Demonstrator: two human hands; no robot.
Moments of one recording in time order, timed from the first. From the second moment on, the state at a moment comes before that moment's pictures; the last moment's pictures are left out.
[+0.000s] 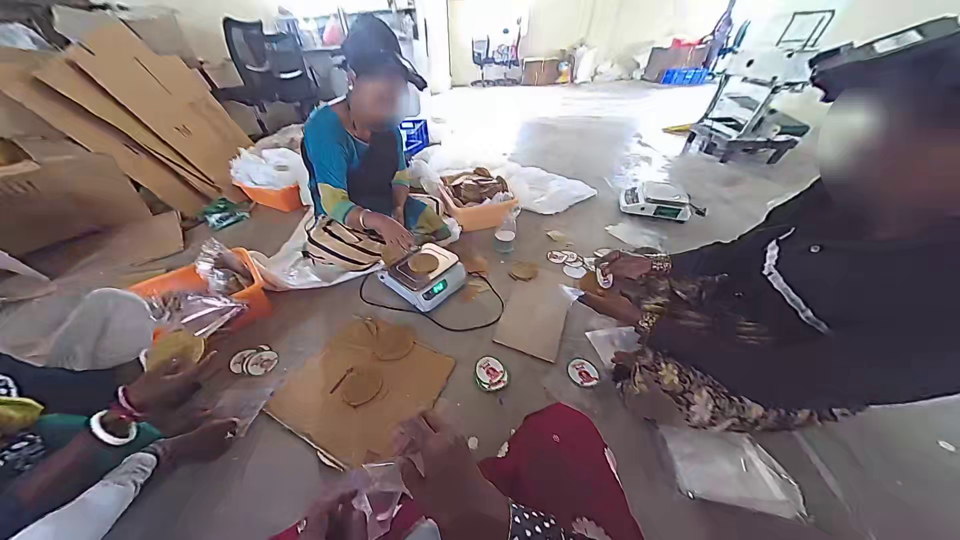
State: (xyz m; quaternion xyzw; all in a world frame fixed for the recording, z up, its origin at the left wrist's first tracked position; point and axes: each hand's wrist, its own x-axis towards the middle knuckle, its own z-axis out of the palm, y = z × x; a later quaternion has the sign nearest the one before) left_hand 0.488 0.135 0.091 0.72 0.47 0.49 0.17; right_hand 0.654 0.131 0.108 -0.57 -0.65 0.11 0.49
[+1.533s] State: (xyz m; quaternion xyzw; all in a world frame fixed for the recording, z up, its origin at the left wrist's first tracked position) left_hand 0.457 0.281 0.041 0.12 0.40 0.53 0.74; right_hand 0.699 0.091 0.215 -0.33 -0.72 0.38 0.47
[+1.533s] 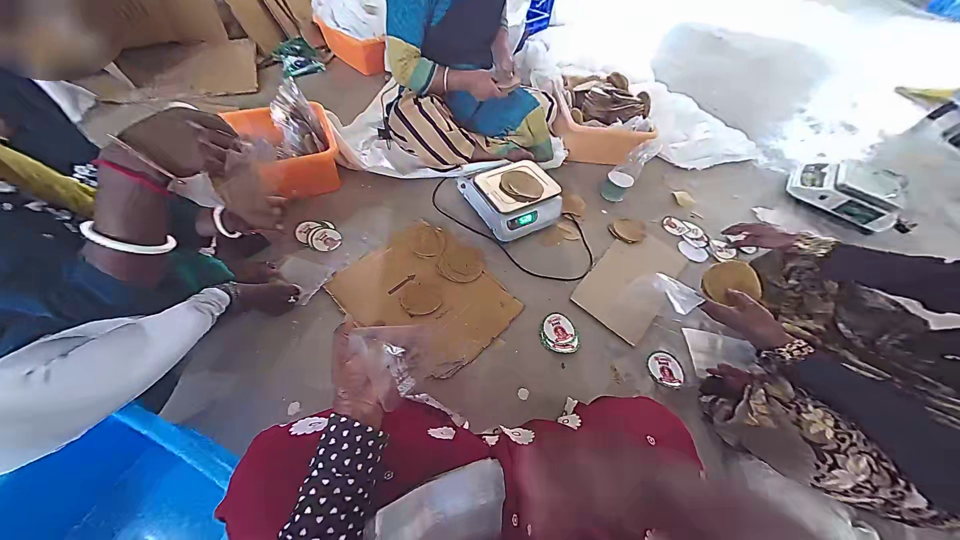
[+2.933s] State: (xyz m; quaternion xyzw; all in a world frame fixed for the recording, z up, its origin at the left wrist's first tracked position) left_hand 0.448 0.295 0.047 0.12 0.43 0.58 0.68; right_hand 0.898 0.259 -0.045 -0.88 -0.41 0.19 0.12
